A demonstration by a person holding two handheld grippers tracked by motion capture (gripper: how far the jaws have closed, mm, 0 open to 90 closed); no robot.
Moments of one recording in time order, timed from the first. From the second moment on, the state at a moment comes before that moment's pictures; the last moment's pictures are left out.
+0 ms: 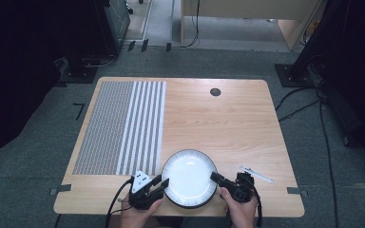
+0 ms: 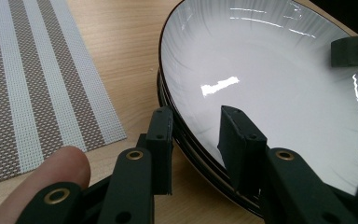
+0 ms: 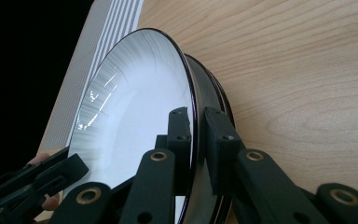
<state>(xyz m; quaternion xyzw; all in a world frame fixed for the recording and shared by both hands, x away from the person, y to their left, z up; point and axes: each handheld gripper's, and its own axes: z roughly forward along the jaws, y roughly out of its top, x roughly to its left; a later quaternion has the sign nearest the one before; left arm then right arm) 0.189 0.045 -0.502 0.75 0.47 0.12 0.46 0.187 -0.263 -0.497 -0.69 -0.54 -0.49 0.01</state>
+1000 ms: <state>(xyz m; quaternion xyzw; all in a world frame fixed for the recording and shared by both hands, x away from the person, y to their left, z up) 0.191 0.051 -0.494 0.74 0.47 0.10 0.48 0.190 -0.266 -0.509 -0.70 -0.48 -0.52 0.10</state>
